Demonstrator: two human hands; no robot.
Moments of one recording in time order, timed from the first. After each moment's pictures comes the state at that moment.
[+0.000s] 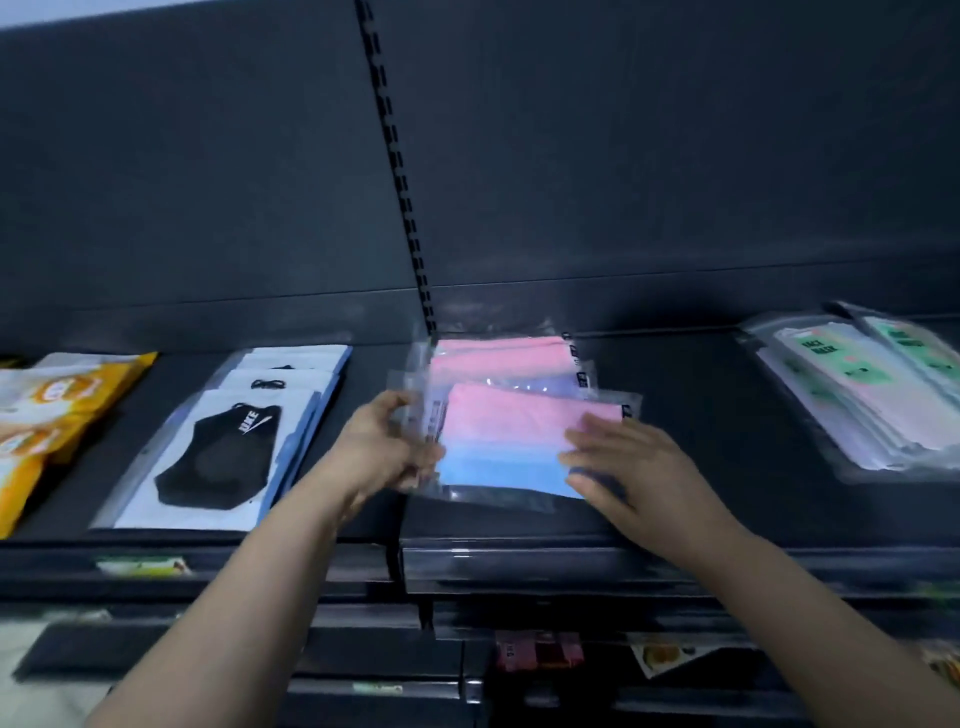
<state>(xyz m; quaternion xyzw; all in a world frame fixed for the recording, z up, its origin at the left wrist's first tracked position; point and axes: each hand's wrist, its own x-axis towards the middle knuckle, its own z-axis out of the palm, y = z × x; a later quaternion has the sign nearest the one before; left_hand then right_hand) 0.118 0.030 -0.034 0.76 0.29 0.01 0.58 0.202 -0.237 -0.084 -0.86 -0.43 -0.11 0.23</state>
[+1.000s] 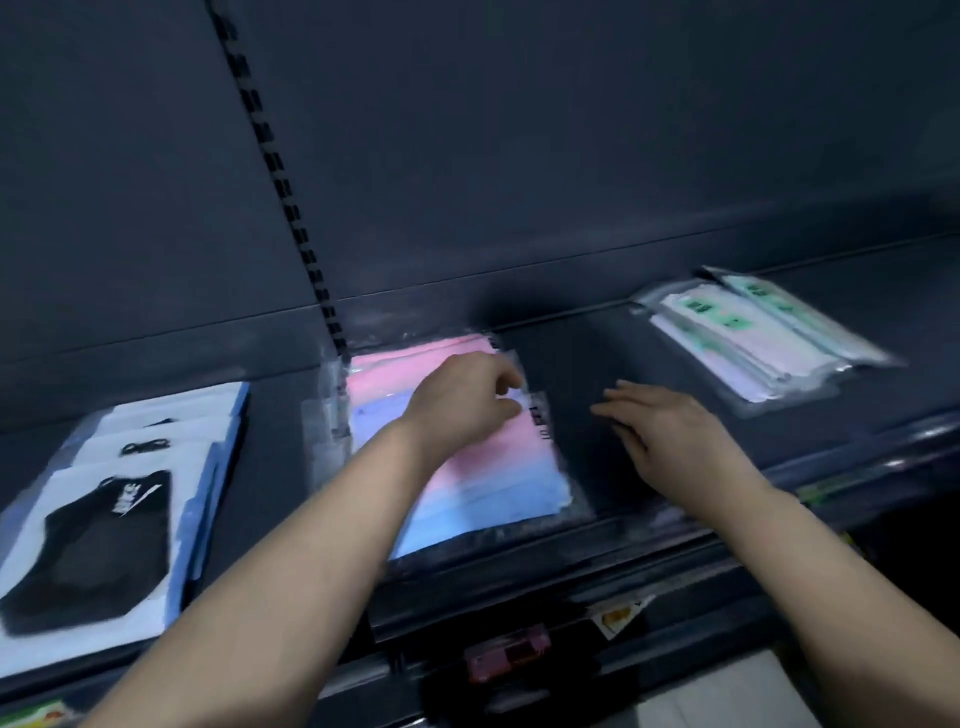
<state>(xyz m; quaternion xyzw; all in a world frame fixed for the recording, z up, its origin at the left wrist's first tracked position) 0.200 -0.042 -0.016 0.98 -0.07 0.00 0.21 0.204 -0.272 -0.073 -0.93 -0.29 -0.19 0.13</state>
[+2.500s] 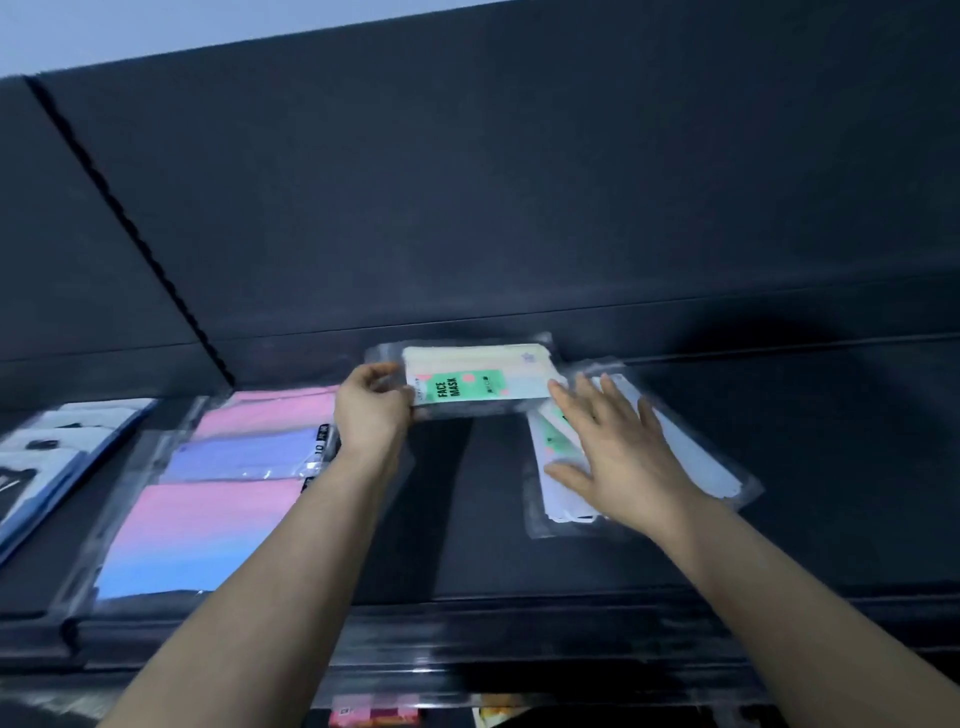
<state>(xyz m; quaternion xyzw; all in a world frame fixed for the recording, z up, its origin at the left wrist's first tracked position) 0.309 -0.229 -0.029 0.66 0.34 0.28 0.60 0.351 -0.462 -0.056 -0.94 -0.33 -0.02 0.11</state>
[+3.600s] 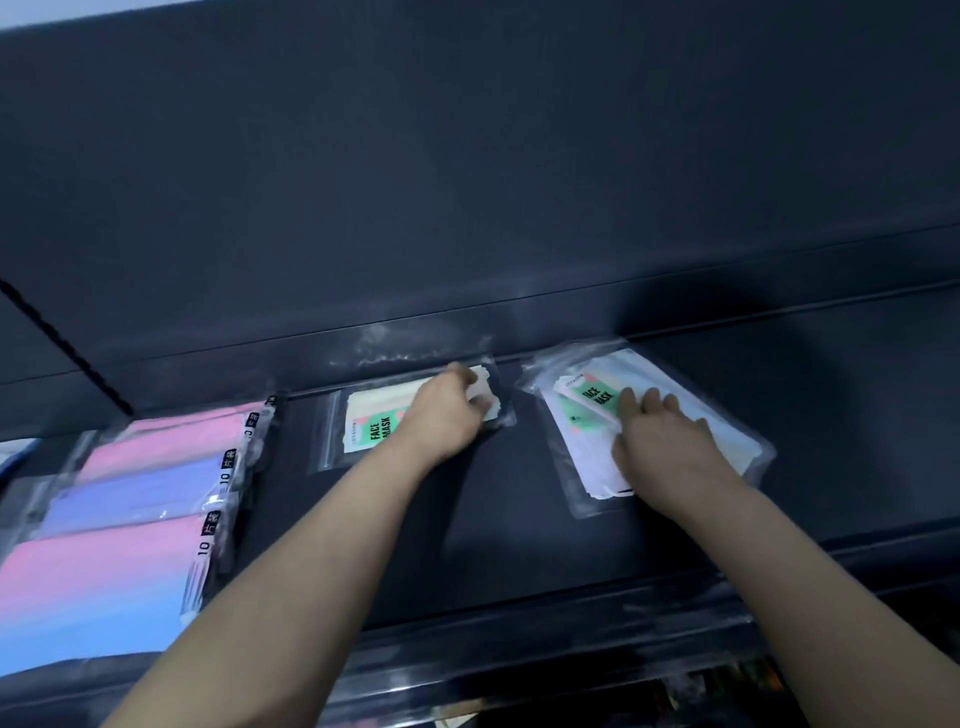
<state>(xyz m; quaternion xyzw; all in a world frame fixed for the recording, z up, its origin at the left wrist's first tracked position) 0.368 -0.321 -0.040 0.94 0.13 0.02 0.32 0.377 -0.538 -0.057 -0.99 -0.10 0.05 0.04</state>
